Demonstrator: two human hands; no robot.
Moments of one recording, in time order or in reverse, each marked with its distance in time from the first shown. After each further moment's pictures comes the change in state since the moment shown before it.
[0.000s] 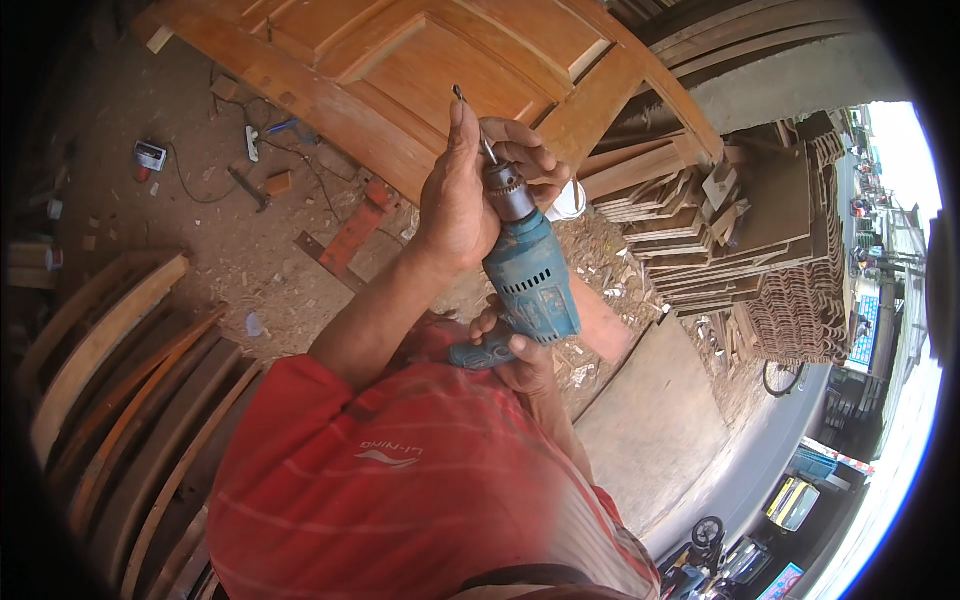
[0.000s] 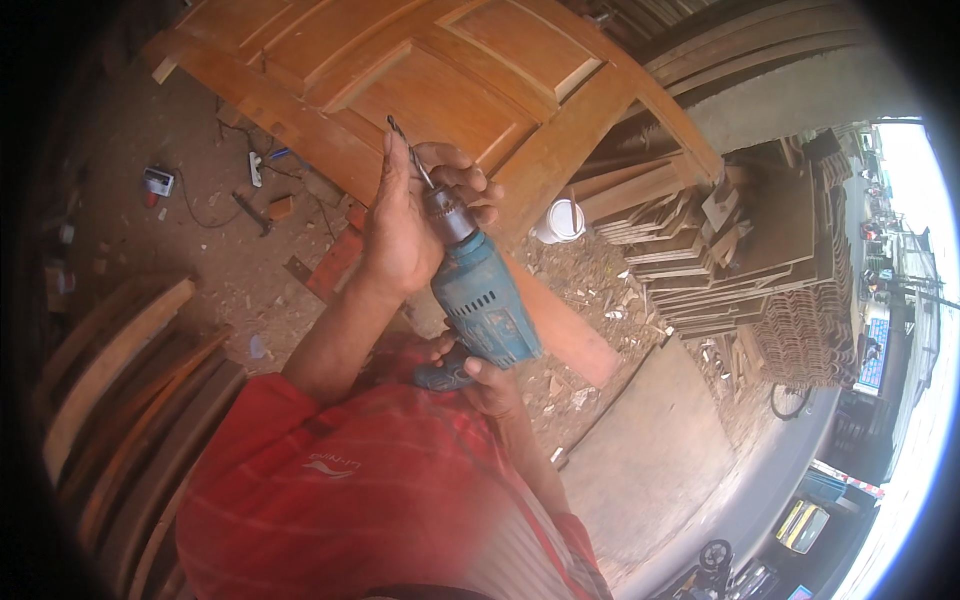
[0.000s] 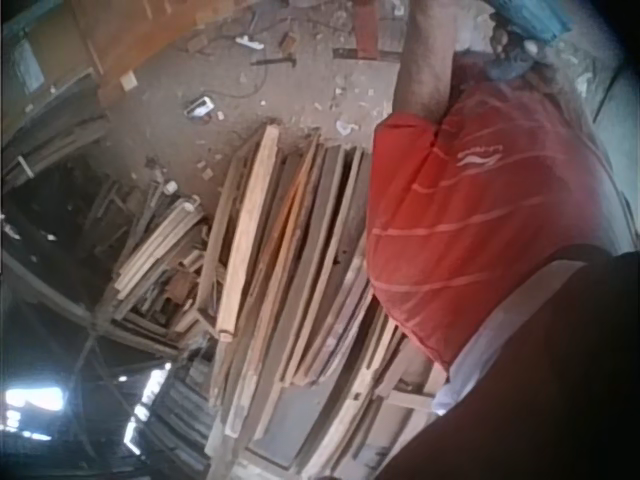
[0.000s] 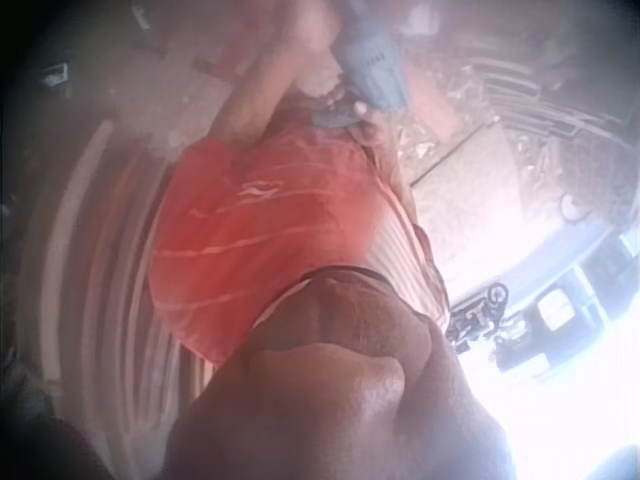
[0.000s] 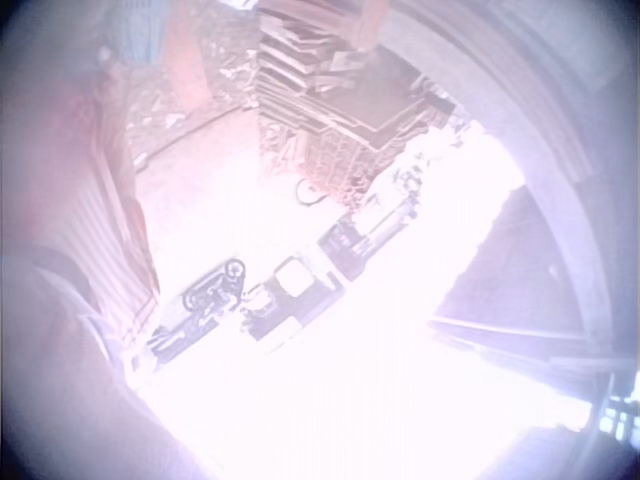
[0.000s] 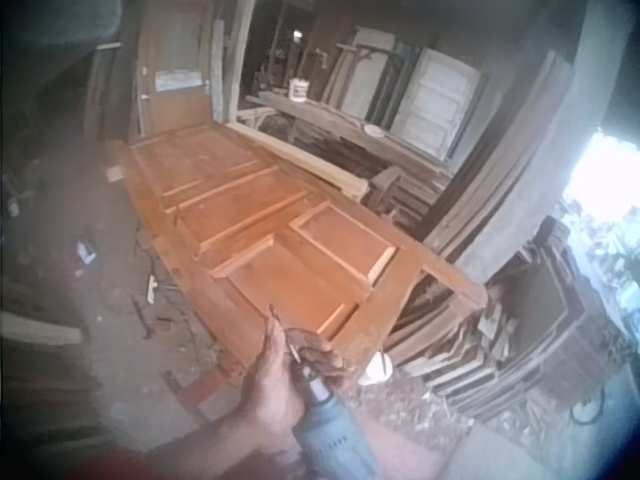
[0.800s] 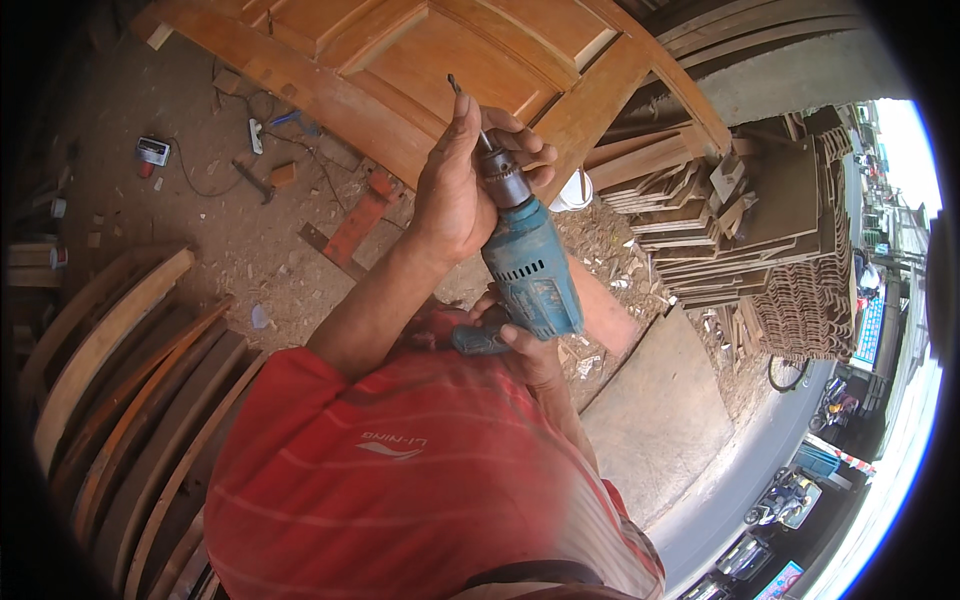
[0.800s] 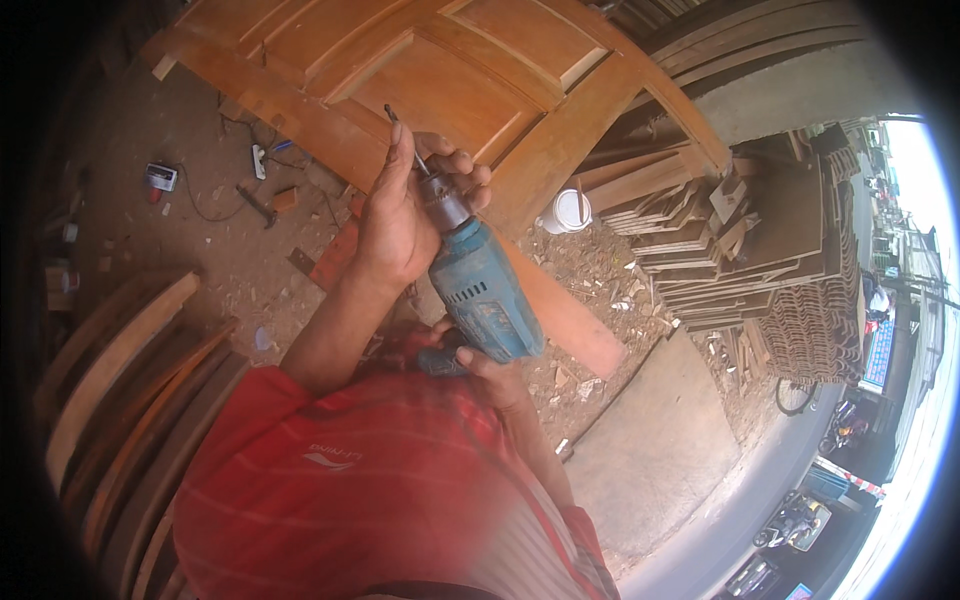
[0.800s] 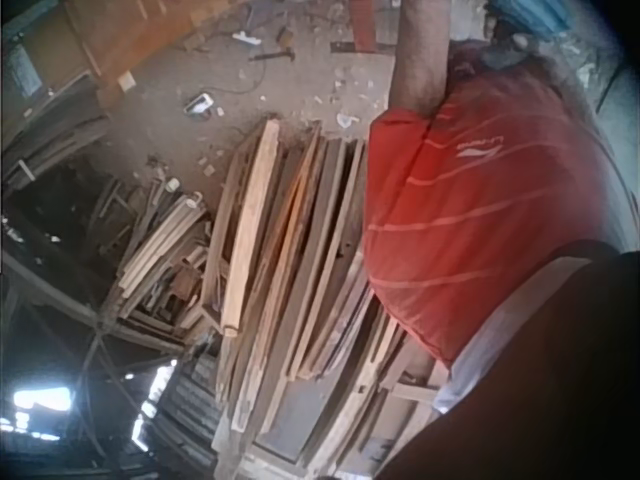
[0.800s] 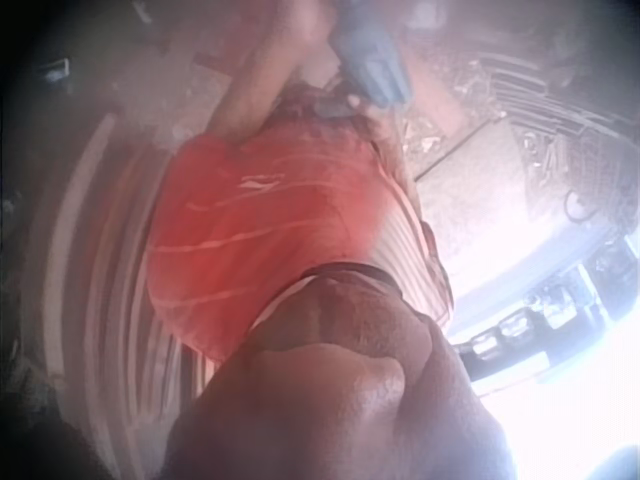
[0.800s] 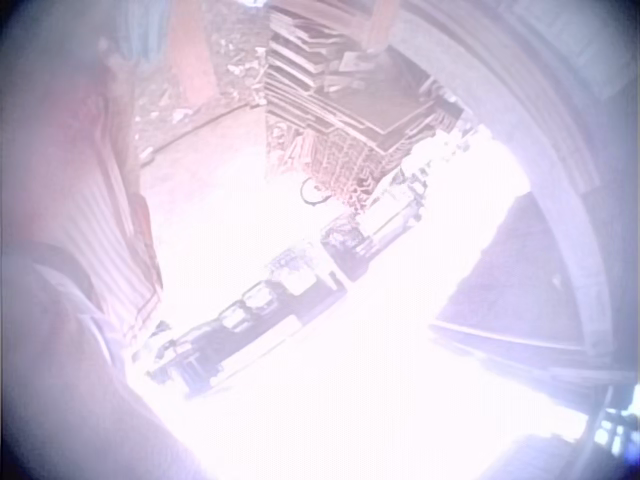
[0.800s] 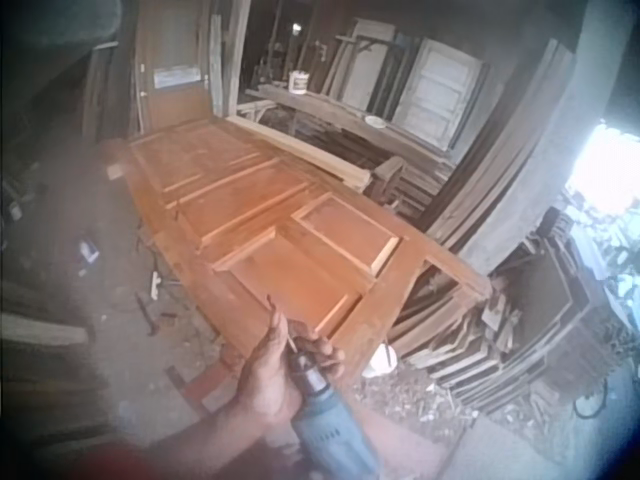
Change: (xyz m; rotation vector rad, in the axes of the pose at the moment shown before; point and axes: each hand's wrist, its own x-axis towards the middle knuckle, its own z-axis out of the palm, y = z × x) left_hand 0.002 -0.002 -0.019 -0.027 0.053 -0.008; right_hand 0.001 -0.011 0.008 -0.228 0.008 0.030
